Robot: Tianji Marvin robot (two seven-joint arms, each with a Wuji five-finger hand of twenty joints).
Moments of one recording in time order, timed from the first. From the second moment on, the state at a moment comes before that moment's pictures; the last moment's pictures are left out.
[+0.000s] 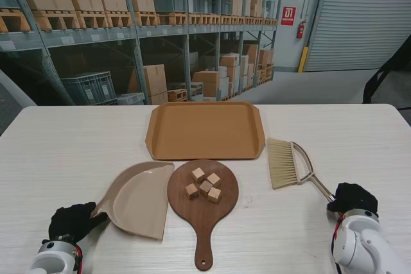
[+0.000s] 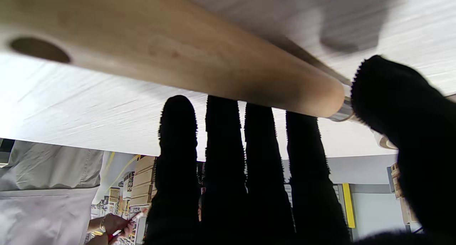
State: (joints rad) left arm 2.01 -1.09 -1.50 -1.66 1.05 0.21 0.21; right arm -1.76 -1.10 1.45 -1.53 -0.93 0.50 -0.12; left_hand 0.90 -0.06 -0.10 -0.05 0.74 0.19 1.32 0.99 1.16 0.10 1.31 0.76 1.00 0.18 1.42 0.67 0.47 0.36 1.41 0.71; right_hand 0.43 -0.87 1.08 -0.11 0.79 -0.01 0.71 0.63 0.86 0.08 0.70 0.51 0.90 0.10 0.68 0.44 0.63 0.21 1.01 0.50
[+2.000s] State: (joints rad) left arm 2.00 -1.09 -1.49 -1.66 1.04 0.22 0.21; right arm -1.63 -1.11 1.36 -1.40 -0.81 0.59 -0.20; left_hand 0.90 -0.06 -0.10 -0.05 0.74 0.19 1.32 0.99 1.16 0.10 1.31 0.76 1.00 0.18 1.42 0.67 0.47 0.36 1.41 0.71; right_hand 0.48 -1.25 1.35 0.16 0.94 0.02 0.96 0.95 1.18 0.10 0.90 0.77 1.18 0.14 1.08 0.41 0.93 0.27 1.53 0.26
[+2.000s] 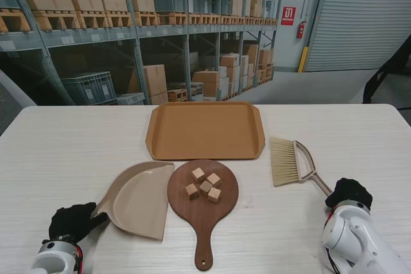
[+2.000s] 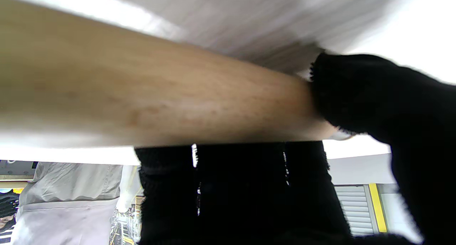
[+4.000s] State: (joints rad) left arm 2.00 -1.09 -1.50 -1.65 1.05 0.21 0.22; right arm -1.72 -1.18 1.45 -1.49 -0.70 0.51 -0.39; left_hand 0.90 -0.06 -0.10 -0.05 0.74 0.19 1.33 0.97 1.16 0.10 1.31 0.76 1.00 0.18 1.42 0.67 0.47 0.36 1.41 0.71; right_hand 0.74 -1.03 0.79 0.28 1.12 0.02 0.99 1.05 1.31 0.07 1.04 0.82 1.26 0.11 1.44 0.48 1.06 0.24 1.69 0.27
